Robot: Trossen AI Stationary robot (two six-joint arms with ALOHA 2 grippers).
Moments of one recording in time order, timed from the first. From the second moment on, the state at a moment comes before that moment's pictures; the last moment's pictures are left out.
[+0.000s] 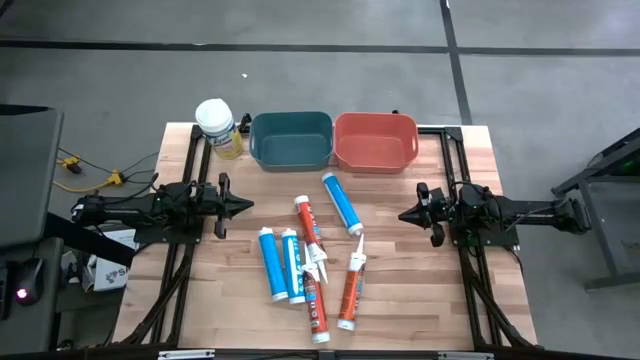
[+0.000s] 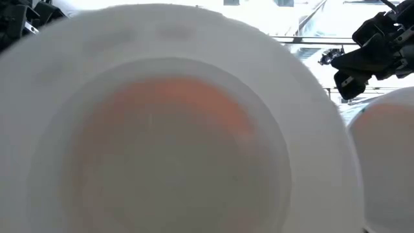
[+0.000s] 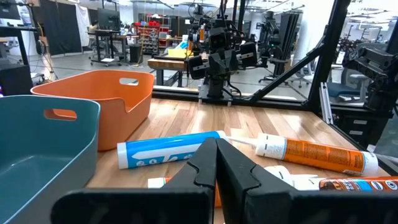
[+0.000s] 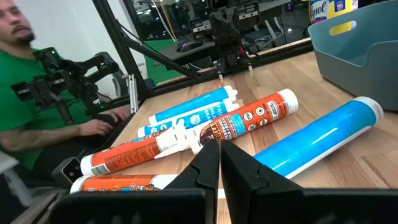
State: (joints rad) left arm -0.01 0.01 0.01 0.02 -0.08 -0.06; right arm -0.08 0.15 0.01 0.06 -0.20 0.31
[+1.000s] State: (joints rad) left arm -0.01 0.01 0.01 0.02 -0.08 -0.06; right arm -0.08 0.15 0.01 0.06 -0.20 0.31
